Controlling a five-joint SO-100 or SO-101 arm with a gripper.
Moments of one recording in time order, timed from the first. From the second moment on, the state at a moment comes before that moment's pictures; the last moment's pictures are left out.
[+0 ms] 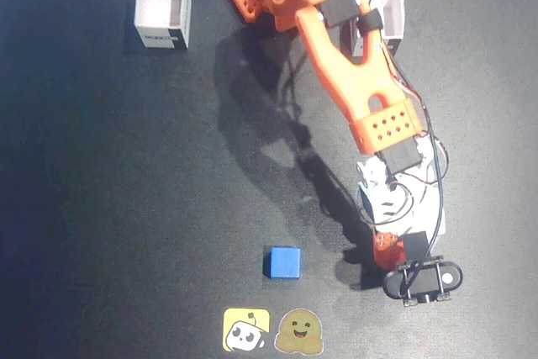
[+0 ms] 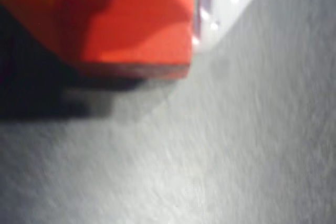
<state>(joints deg) -29.3 60.9 81.6 42.4 108.8</state>
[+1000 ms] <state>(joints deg) -2.6 119.2 119.5 66.4 93.6</state>
